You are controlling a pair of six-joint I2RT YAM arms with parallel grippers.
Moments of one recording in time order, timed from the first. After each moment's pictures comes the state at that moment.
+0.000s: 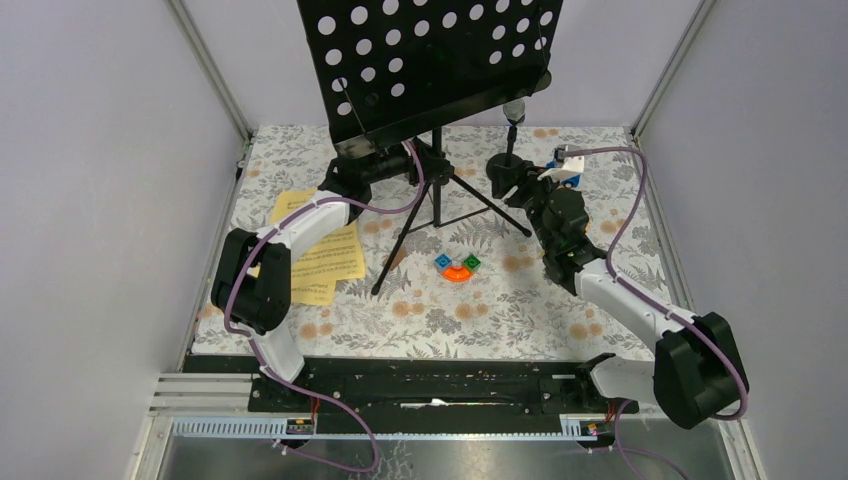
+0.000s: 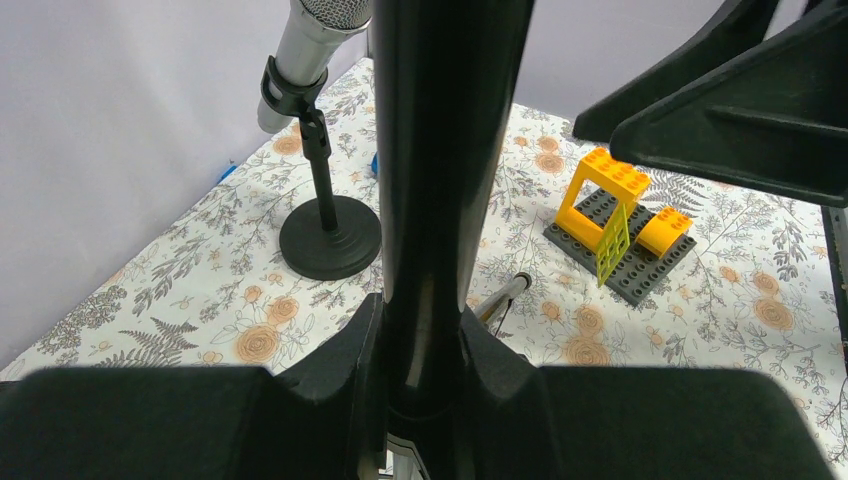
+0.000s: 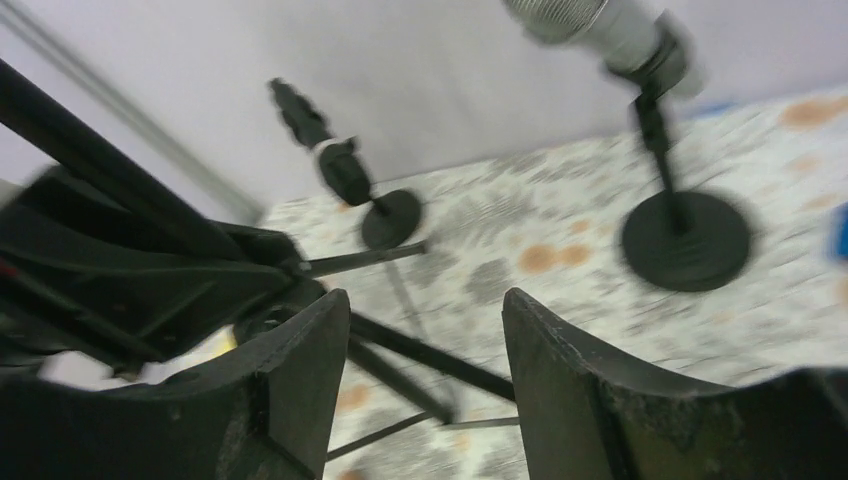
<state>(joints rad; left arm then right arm) -0.41 1.75 1.28 0.44 0.74 -0.04 0.48 1.23 0.72 0.57 0.23 0.40</state>
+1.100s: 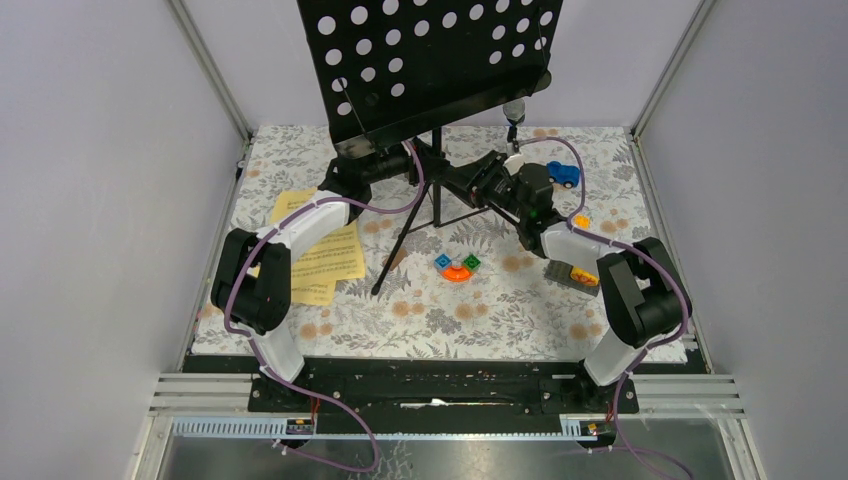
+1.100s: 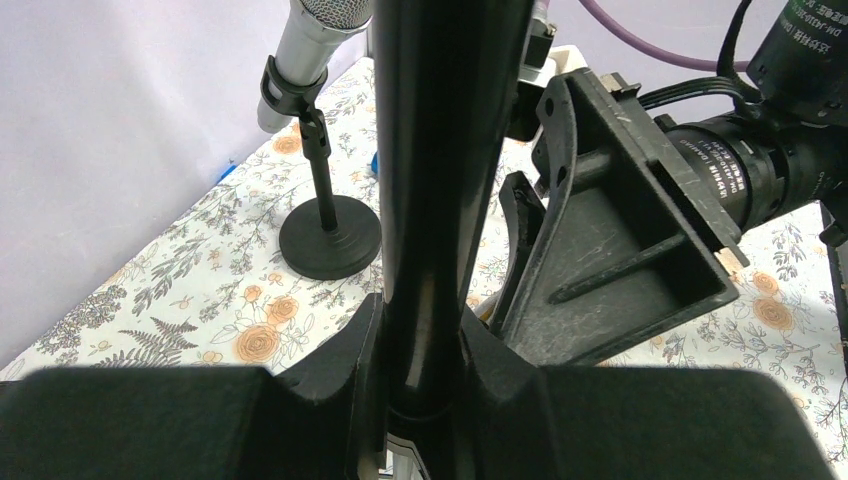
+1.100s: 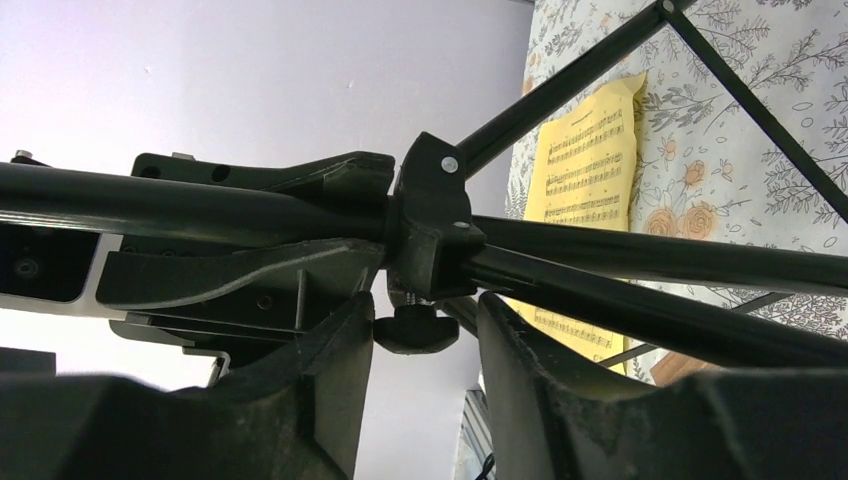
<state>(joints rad) -0.41 1.75 1.28 0.44 0.74 -0.03 0.42 1.67 0.92 0.70 -0.43 1.33</state>
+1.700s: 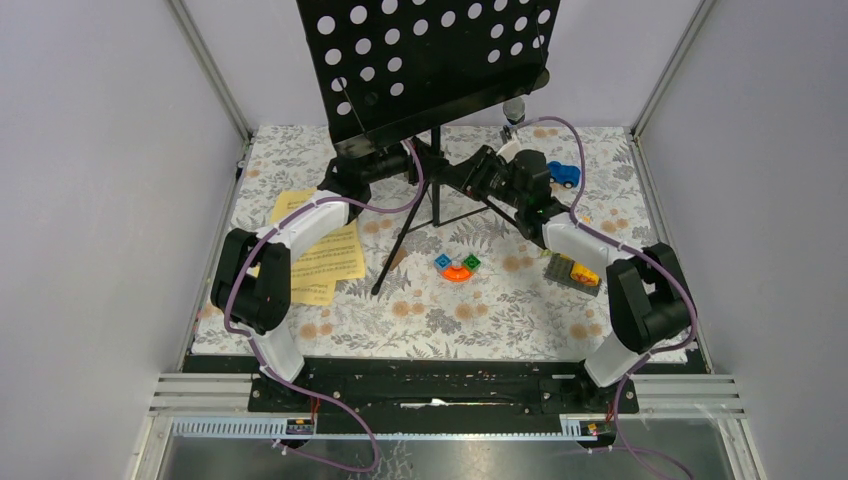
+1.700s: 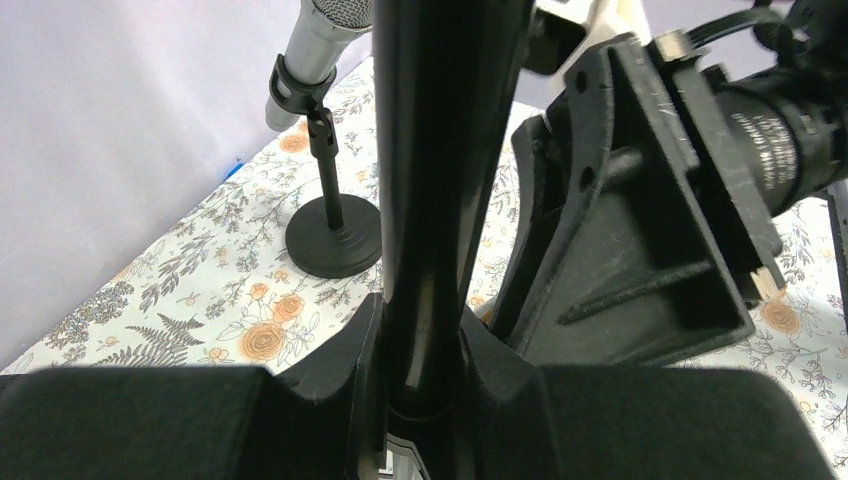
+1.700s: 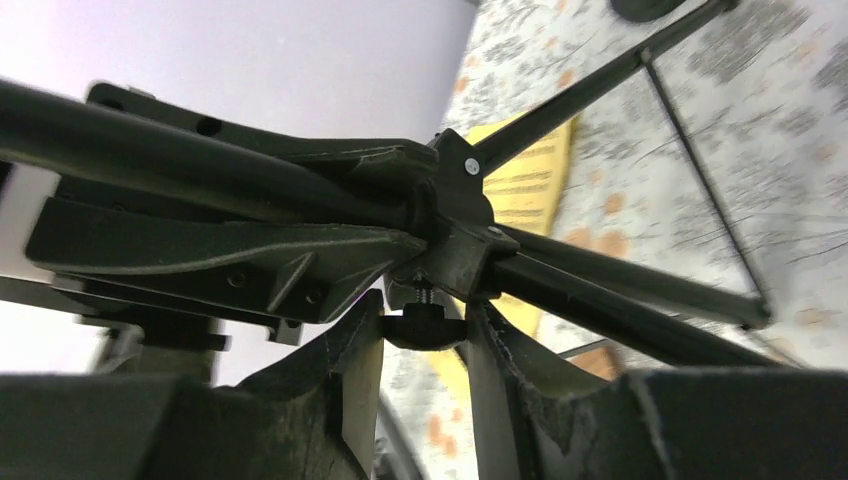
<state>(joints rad) -0.40 1.75 1.28 0.44 0.73 -0.04 0.42 1.65 1.02 0.52 -0.45 1.06</state>
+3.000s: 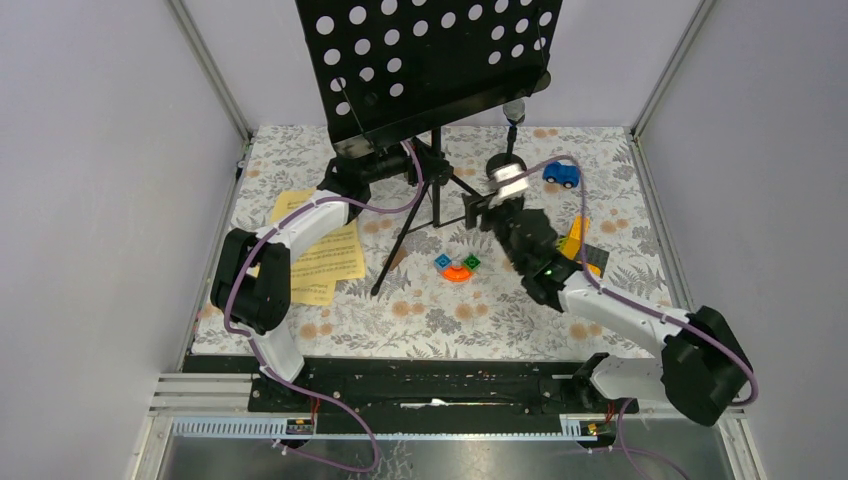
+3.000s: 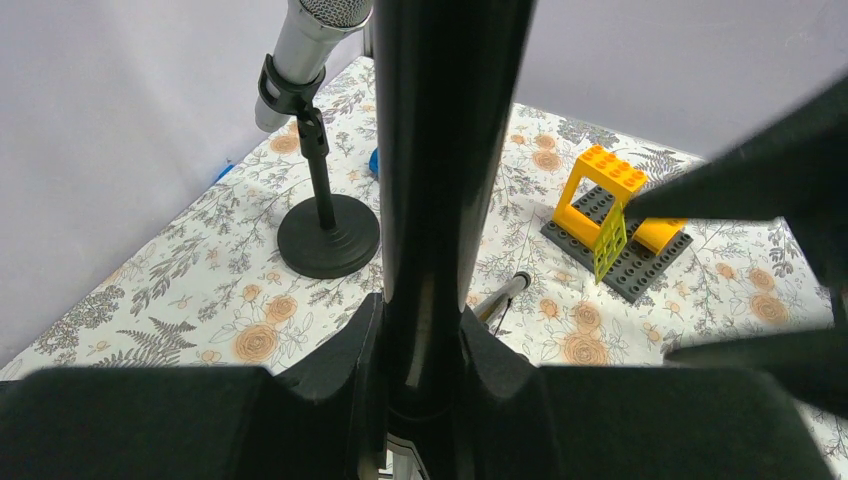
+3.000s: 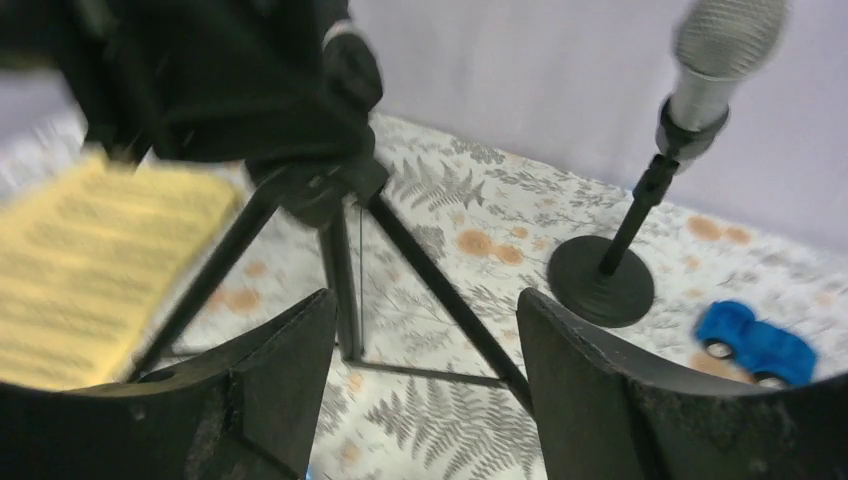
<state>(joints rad) -0.40 1.75 1.28 0.43 0.75 -0.03 0.78 1.28 0.72 0.54 0.38 -0.19</state>
